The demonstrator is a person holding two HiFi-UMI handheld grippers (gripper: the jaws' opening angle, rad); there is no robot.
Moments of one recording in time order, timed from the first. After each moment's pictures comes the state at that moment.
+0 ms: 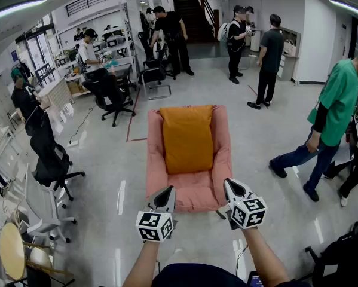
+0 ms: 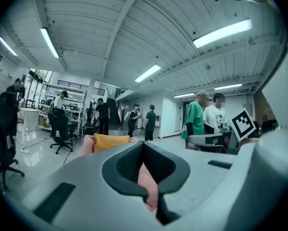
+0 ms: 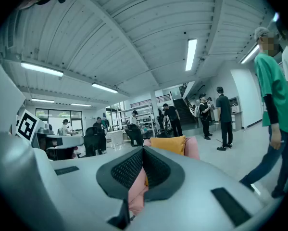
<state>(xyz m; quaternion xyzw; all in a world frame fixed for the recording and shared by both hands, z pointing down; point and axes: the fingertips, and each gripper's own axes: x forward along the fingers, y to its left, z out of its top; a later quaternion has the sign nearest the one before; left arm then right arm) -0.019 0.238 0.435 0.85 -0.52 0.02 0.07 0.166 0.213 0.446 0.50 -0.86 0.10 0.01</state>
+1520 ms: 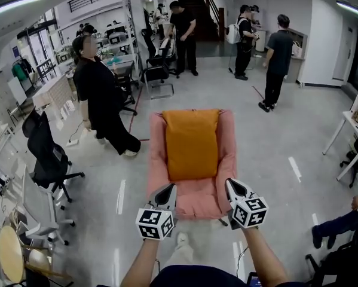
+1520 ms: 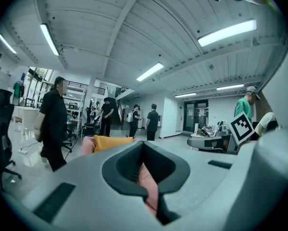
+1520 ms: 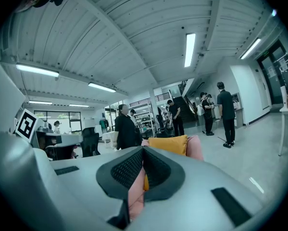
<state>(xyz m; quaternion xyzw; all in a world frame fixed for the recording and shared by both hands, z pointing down) -0.040 0.150 0.438 0.85 -0.52 0.02 0.08 0.147 0.124 0.459 0.50 -0.86 0.12 0.01</state>
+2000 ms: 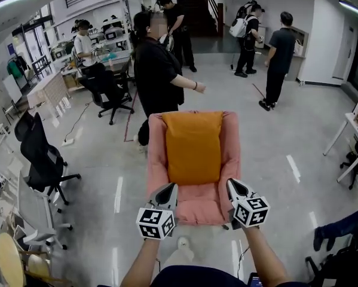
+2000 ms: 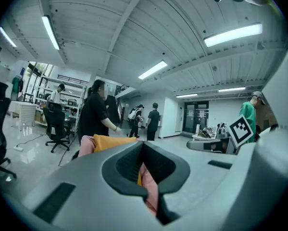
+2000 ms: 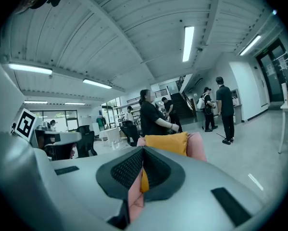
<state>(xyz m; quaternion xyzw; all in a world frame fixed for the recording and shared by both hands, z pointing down) -0.057 0.069 0.451 0.85 -0.51 0.02 0.09 0.133 0.045 0.478 0.51 -0.85 0.14 0.03</state>
